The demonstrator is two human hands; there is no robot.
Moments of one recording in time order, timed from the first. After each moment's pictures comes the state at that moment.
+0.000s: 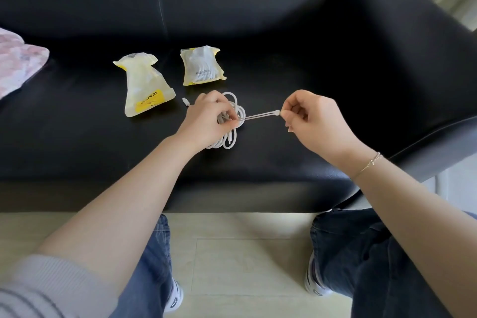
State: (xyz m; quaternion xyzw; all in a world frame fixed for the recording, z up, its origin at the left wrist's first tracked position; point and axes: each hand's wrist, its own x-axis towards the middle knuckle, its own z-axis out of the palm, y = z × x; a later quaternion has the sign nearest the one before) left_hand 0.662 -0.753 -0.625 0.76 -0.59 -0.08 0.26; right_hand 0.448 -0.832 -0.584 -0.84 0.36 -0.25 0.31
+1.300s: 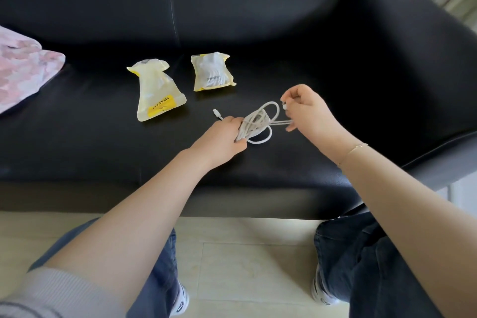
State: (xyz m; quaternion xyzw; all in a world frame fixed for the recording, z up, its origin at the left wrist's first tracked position) left_hand 0.649 -0.744 -0.625 0.76 -0.60 -0.19 0.16; right_hand 0.489 -0.850 -0.588 -0.73 0.43 -0.26 0.47
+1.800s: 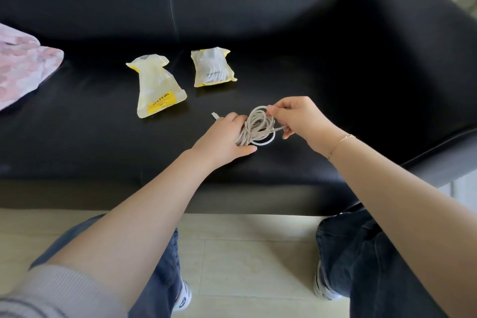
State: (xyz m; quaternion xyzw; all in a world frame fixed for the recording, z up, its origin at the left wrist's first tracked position) left_hand 0.649 -0.744 -0.635 0.76 -0.62 -0.16 0.13; right_hand 0.501 -0.850 -0.602 -0.74 0.45 -0.17 0.48
